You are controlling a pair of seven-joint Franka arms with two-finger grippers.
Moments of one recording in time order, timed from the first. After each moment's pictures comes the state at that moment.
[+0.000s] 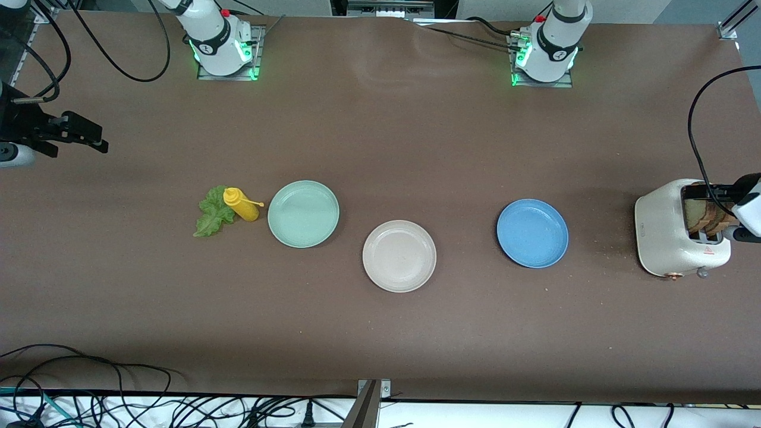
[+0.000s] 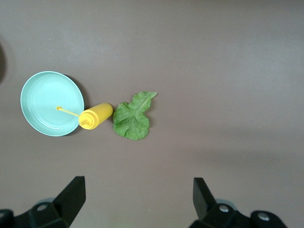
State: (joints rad) left arm 0.27 0.39 0.00 -1.54 0.18 1.64 0.32; right arm 0.06 0.04 -0.09 -1.60 0.04 1.59 -0.12
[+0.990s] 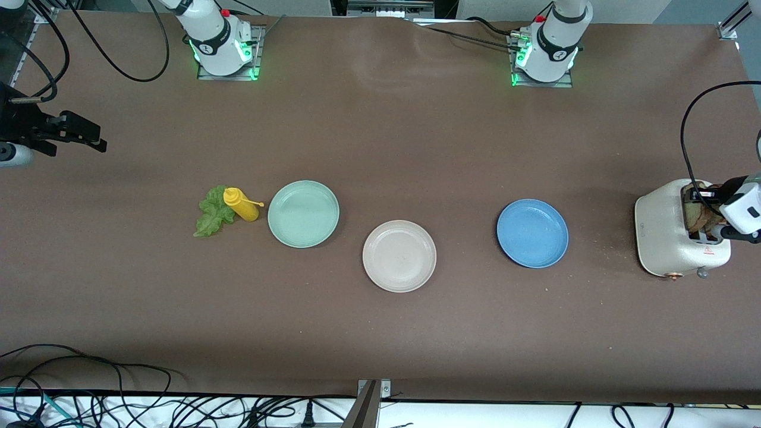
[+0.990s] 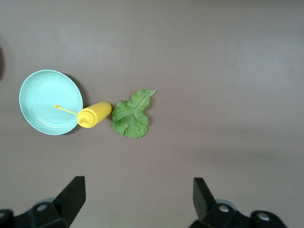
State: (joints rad) left arm 0.32 0.38 0.00 -1.67 0.18 1.79 0.36; right arm 0.06 0.04 -0.10 -1.60 0.04 1.58 -0.12
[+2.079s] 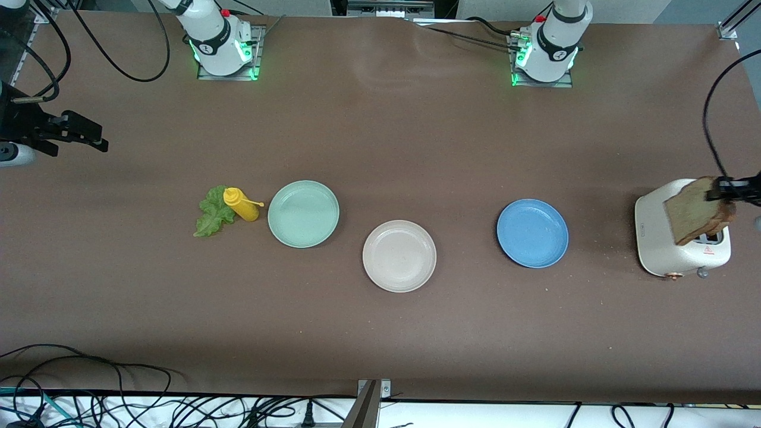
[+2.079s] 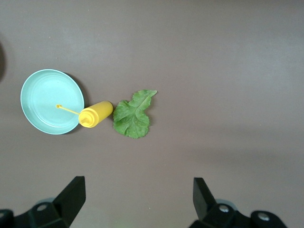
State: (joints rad) left arm 0.26 0.36 -0.03 -1.41 -0.12 1.53 0.37; right arm 0.06 0.04 -0.10 -1.60 0.04 1.58 -0.12
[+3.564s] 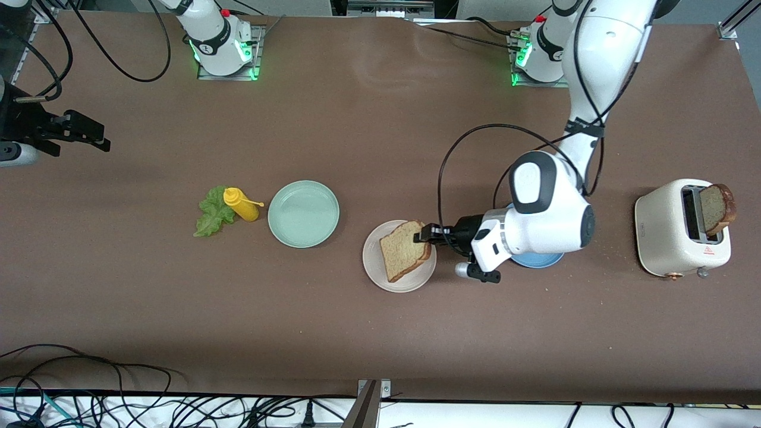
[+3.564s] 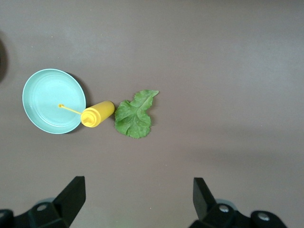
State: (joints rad) left arm -0.35 0.71 -0.04 -1.41 -0.95 2.13 0.17; right arm 0.07 0.04 -0.10 -1.60 0.04 1.58 -0.12
